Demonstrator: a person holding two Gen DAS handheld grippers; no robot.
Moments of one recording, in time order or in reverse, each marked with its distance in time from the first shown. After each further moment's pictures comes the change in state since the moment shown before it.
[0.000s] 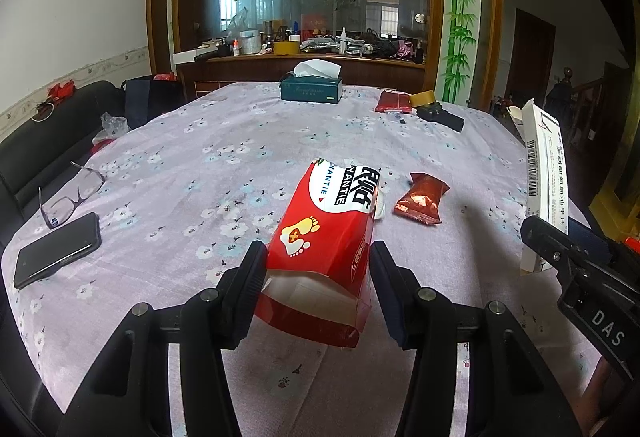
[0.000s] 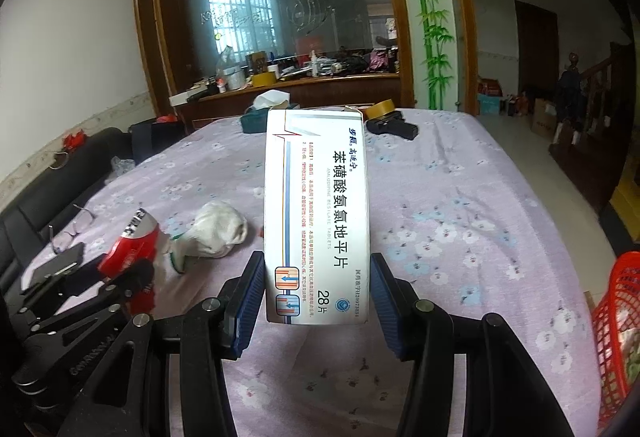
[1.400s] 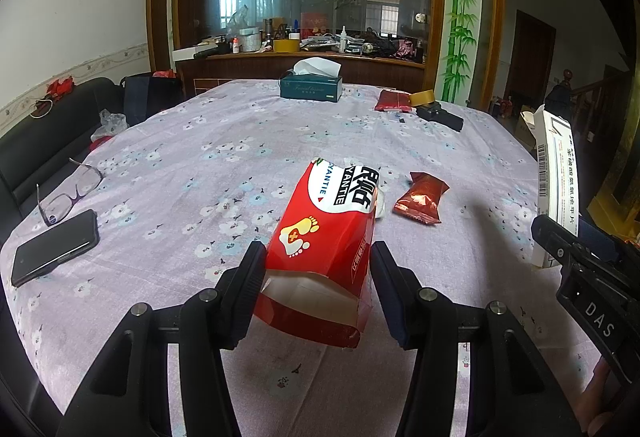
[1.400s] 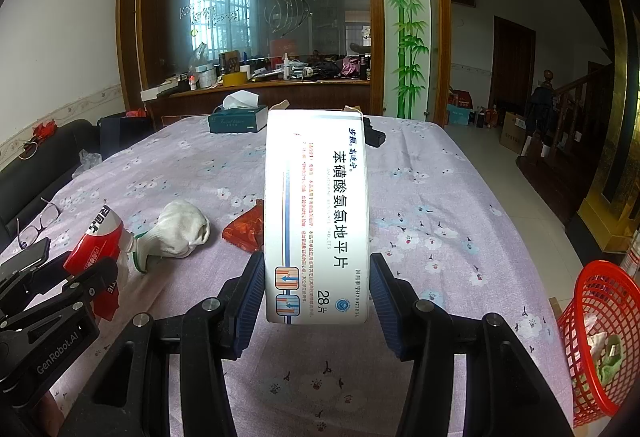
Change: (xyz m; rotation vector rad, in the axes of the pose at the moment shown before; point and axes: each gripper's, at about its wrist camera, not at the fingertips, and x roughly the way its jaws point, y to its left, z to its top) left arm 0.001 0.000 0.000 -0.001 0.007 -0.003; right arm -0.002 0.000 0.002 -0.031 -0.006 -0.125
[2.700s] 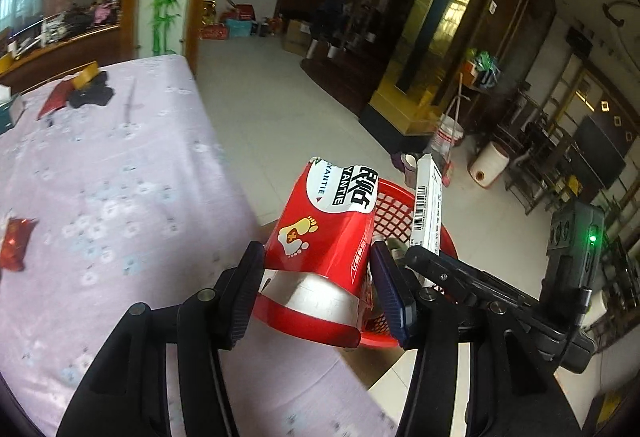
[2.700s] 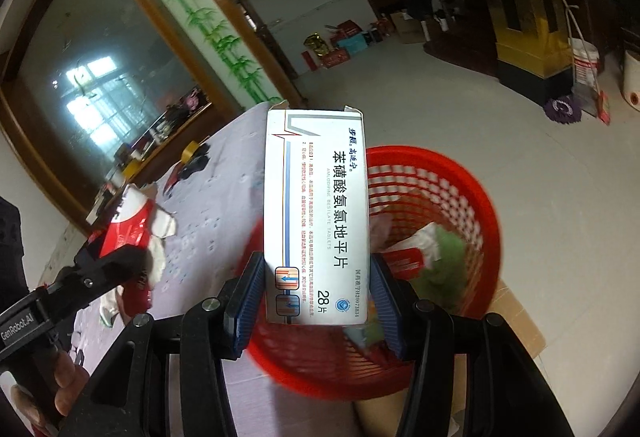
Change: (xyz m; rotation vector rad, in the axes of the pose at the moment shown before) left arm -0.059 -0.327 0.008 0.360 0.278 -0.793; right arm -0.130 -0.325 -0.074 0.624 0.065 -0.061
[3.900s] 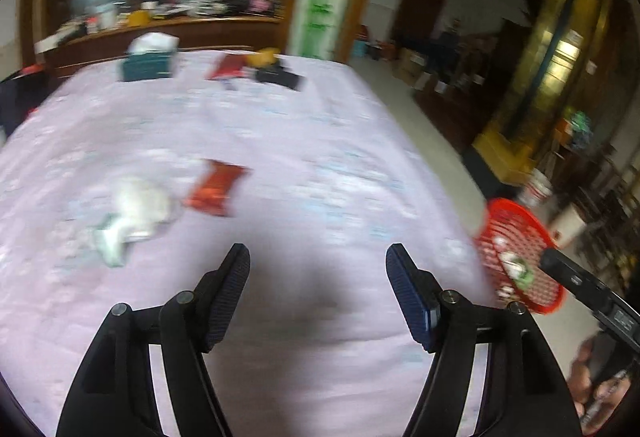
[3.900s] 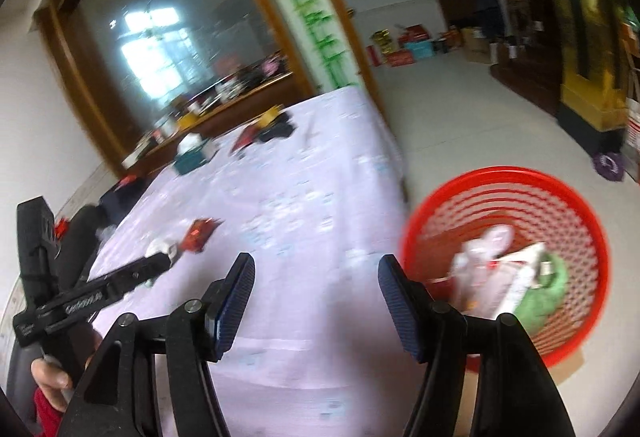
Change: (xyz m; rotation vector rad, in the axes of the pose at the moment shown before) left arm -0.131 0.188 -0.064 -0.254 -0.102 0.350; right arm 0.015 0.149 -0.037 -0.254 0.054 0.132
